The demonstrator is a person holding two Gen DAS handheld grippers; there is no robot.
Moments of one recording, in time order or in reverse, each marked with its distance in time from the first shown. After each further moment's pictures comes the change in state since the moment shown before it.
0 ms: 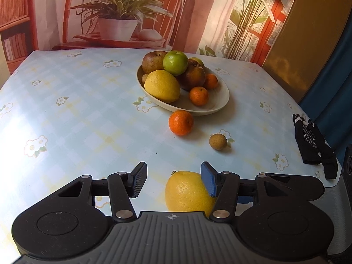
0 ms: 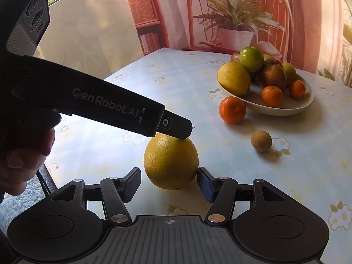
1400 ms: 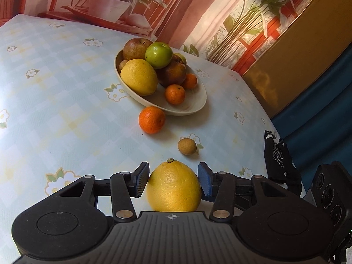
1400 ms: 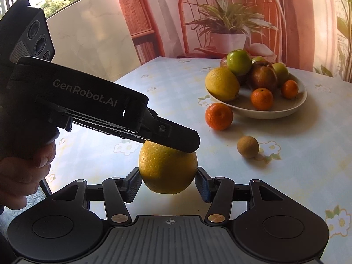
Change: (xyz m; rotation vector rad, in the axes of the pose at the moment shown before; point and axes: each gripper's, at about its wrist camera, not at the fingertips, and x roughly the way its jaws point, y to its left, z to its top) left arm 0.021 0.006 0.010 -0.159 0.022 -0.210; right arm -0.006 -0.025 0.006 0.045 -0.057 0.029
